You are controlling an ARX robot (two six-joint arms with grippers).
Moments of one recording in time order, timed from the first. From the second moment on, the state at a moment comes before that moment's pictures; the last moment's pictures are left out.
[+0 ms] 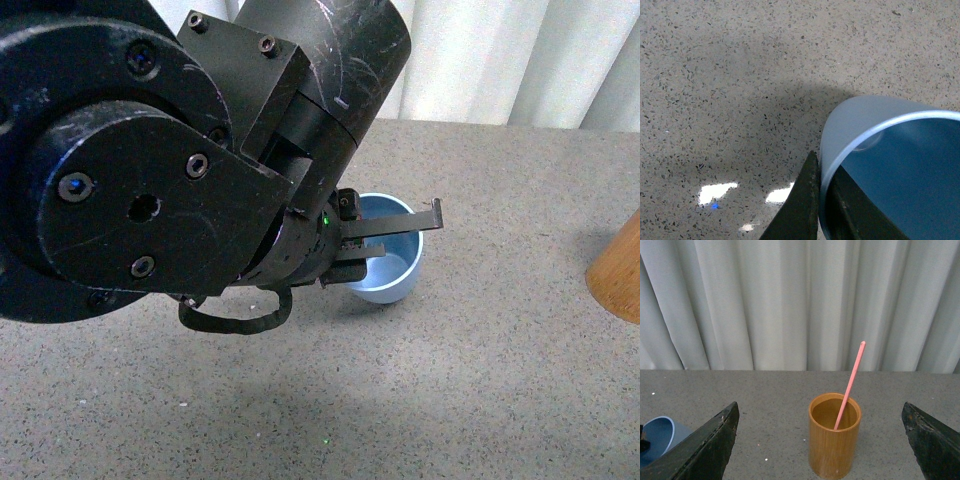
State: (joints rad) left arm -0.64 1.98 0.95 0.21 -0.21 -0.59; right arm 0.00 0.00 0.01 0.00 0.00 0.00
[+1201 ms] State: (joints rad) left arm -0.62 2.01 1.05 0.12 -0.23 -0.60; right arm 0.00 0.00 0.01 0.00 0.00 0.00
